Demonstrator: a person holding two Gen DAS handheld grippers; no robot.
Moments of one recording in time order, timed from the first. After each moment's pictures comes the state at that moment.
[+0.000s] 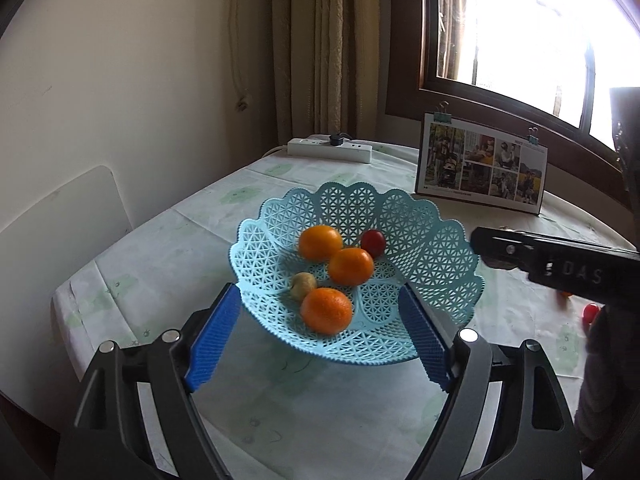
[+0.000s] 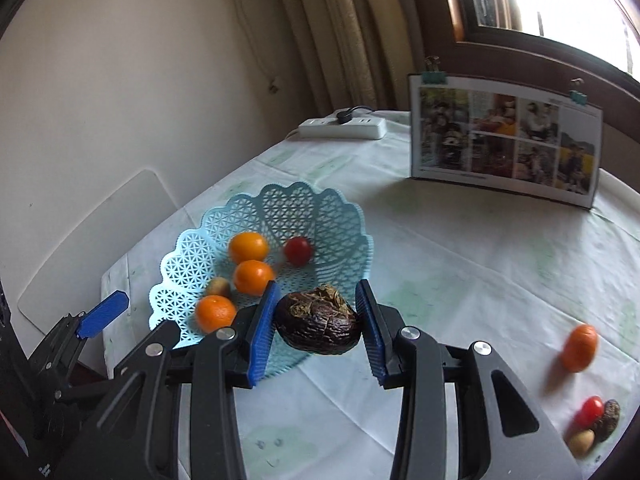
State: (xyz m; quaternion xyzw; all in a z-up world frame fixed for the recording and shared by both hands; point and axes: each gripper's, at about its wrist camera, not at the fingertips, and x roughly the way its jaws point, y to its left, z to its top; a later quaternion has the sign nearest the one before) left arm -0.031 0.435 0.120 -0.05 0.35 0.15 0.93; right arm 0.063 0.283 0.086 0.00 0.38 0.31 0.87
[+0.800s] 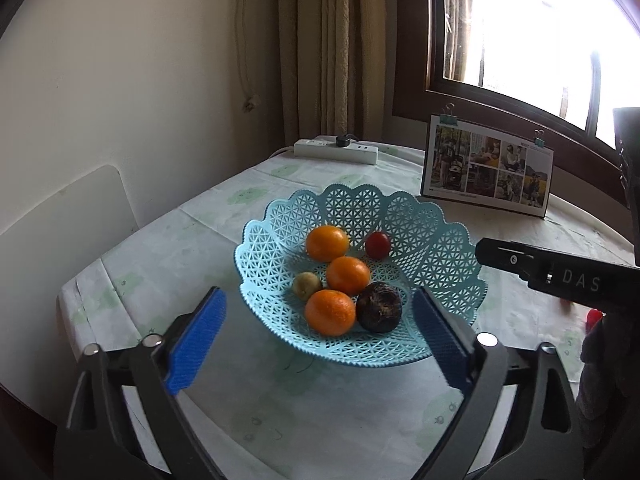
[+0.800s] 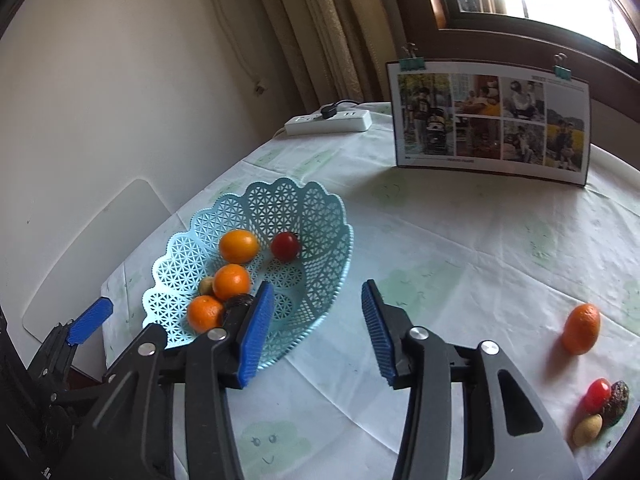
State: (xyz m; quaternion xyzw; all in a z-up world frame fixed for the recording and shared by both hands) left arm -0.031 0.431 0.123 -0.05 0.34 0.16 0.93; right arm 0.066 0.262 0.081 0.04 0.39 0.29 0.87
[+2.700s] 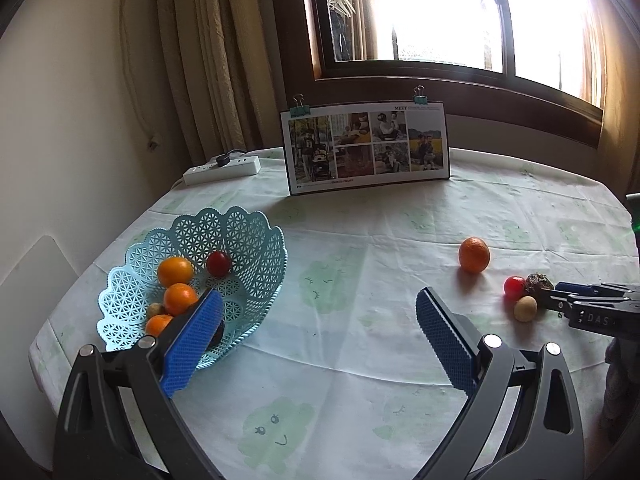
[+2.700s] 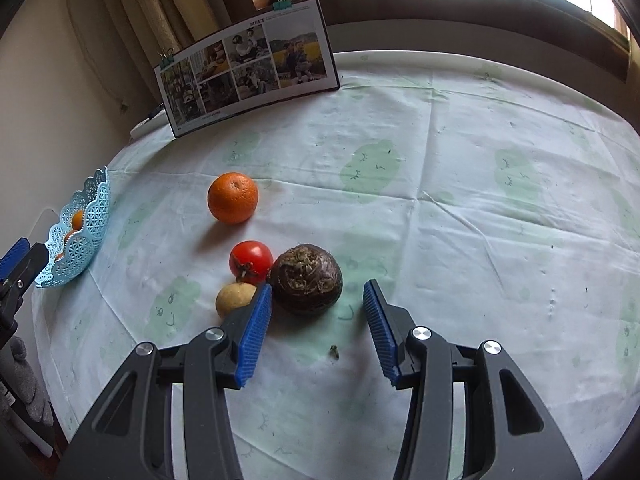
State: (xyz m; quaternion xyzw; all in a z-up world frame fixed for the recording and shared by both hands) left arm -0.001 0.291 0.133 0.04 0.36 0.04 0.93; right arm 0.050 0.020 0.019 0.07 0.44 0.12 0.89
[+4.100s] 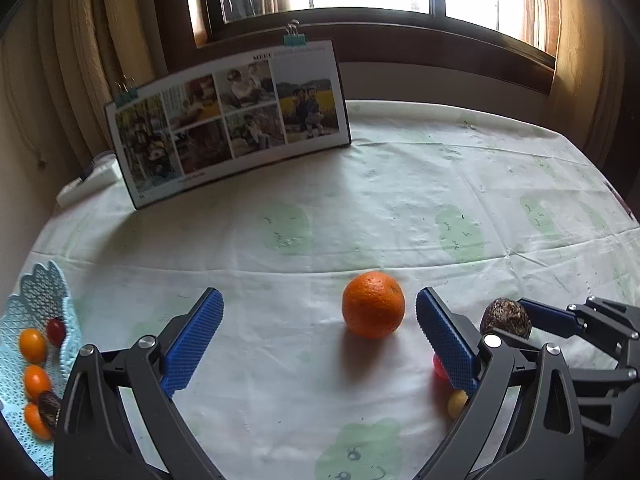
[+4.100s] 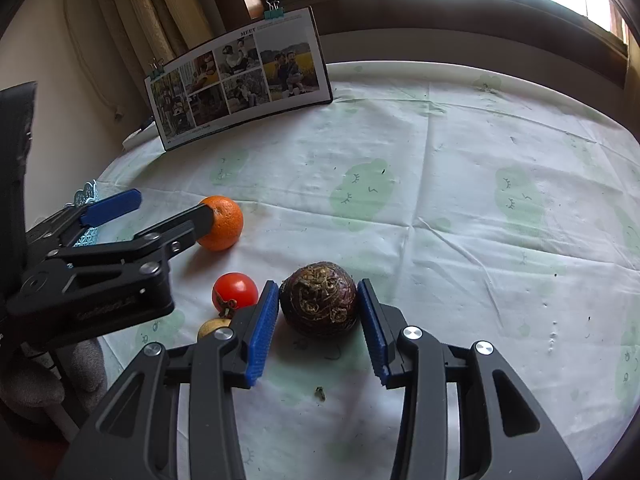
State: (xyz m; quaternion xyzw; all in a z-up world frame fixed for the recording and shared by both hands) left arm 0.119 0.177 0.072 0.06 0.43 -0.10 0.89; right arm 0.067 0.018 0.017 0.08 0.42 0.11 0.90
